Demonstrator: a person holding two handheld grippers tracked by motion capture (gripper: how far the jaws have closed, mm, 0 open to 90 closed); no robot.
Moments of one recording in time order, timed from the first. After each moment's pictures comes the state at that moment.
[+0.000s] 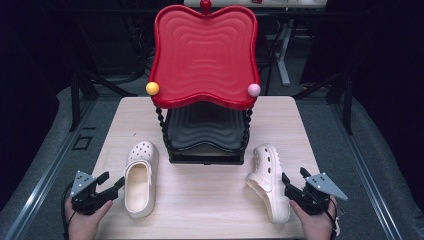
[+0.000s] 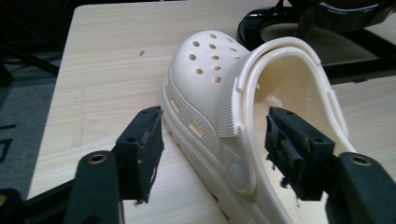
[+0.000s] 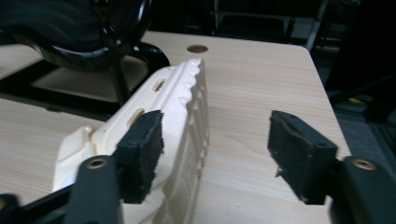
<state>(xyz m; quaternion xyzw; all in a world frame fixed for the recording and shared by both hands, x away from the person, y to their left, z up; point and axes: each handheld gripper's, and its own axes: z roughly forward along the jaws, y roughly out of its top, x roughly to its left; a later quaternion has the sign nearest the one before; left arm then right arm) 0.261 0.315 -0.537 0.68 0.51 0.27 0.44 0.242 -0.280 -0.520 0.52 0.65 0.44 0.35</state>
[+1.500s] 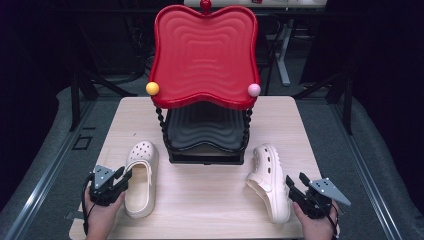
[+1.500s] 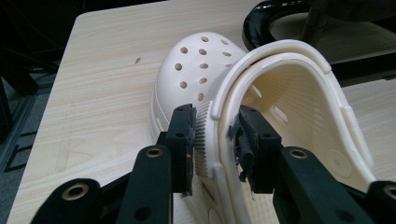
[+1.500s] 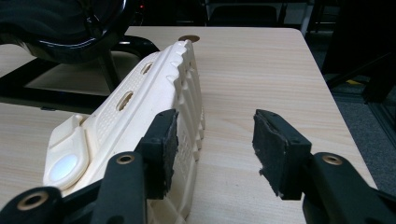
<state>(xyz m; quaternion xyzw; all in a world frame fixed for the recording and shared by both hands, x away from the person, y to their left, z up) 0.284 0.277 -0.543 0.70 0.51 0.31 0.40 0.235 -0.285 -0.530 0.55 0.63 0.44 0.34</state>
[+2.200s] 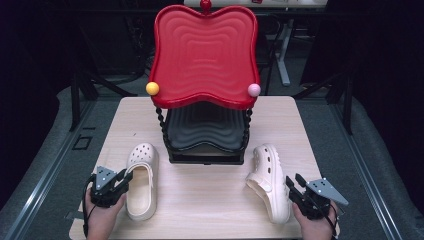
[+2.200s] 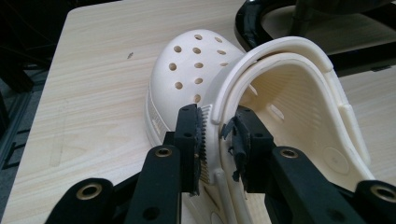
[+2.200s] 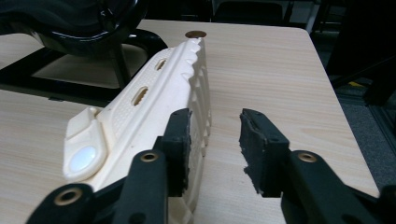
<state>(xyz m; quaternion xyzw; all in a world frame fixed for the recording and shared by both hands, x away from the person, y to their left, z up) 0.276 0.272 -0.539 0.71 0.50 0.30 0.39 0.231 -0.278 -0.525 0.54 0.64 0.43 0.34</state>
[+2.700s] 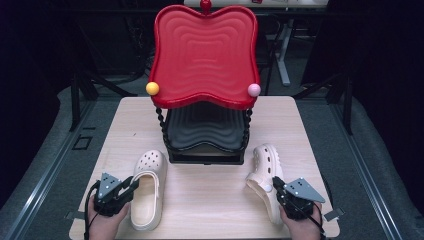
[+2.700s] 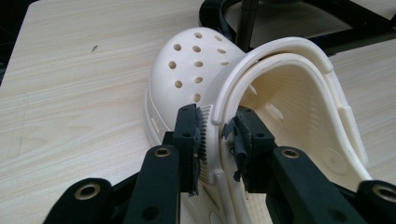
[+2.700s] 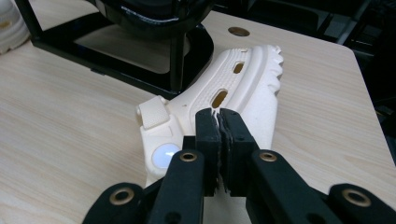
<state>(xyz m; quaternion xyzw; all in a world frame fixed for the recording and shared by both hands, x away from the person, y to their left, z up) 0.257 0.259 -0.537 0.73 0.48 0.27 0.41 0.231 -0.236 -0.518 0.46 0.72 0.40 0.34</state>
